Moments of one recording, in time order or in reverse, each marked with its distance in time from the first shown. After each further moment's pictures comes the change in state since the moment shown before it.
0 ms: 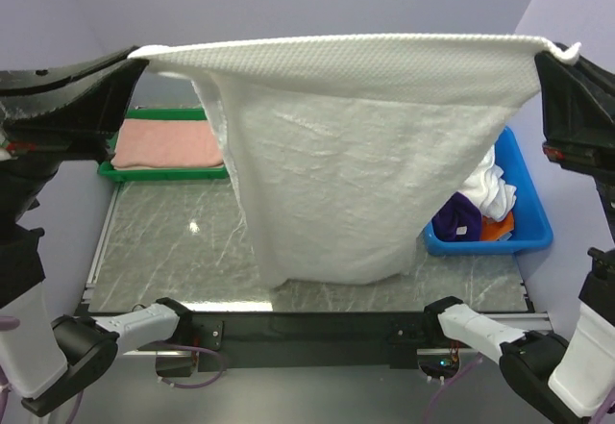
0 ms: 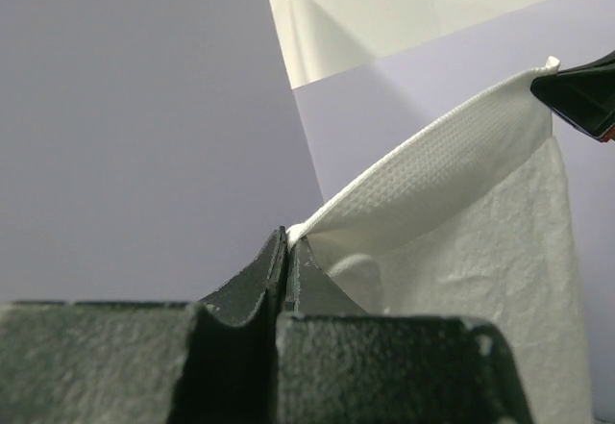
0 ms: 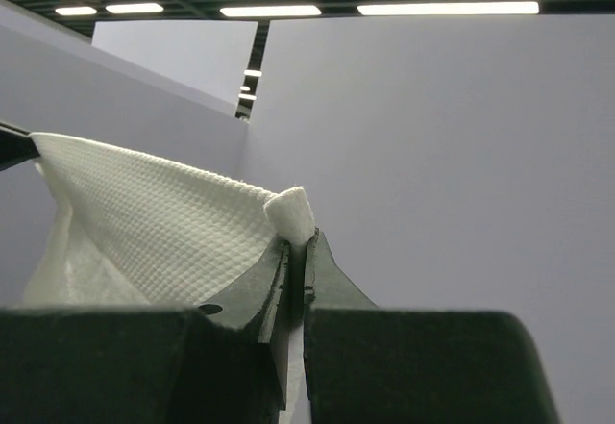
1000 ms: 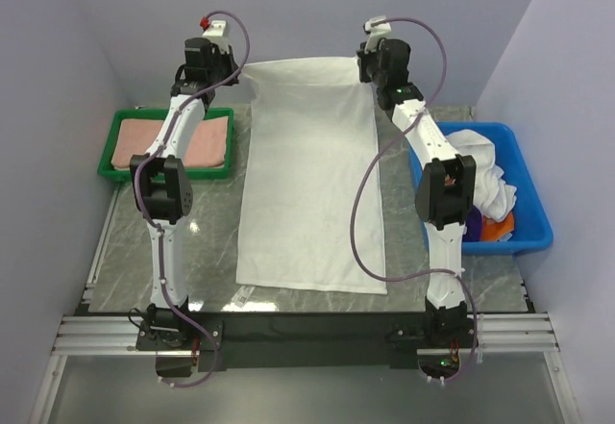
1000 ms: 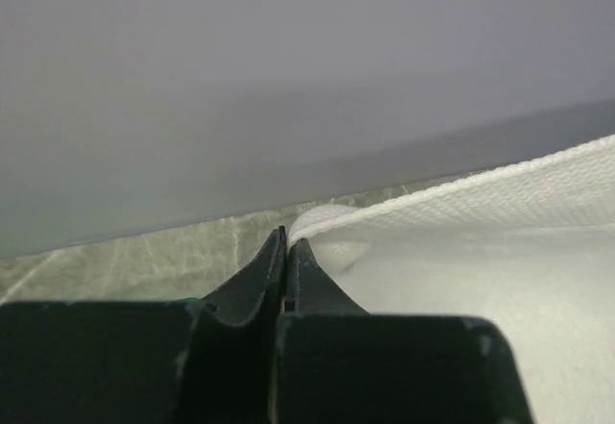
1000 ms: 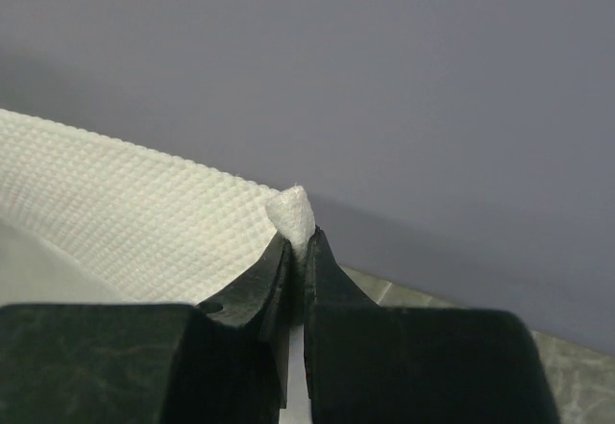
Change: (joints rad) left arm 0.353 1.172 -0.002 0.166 -0.278 -0.054; right arm -0.126 1.192 -0.002 0.196 0.329 -0.128
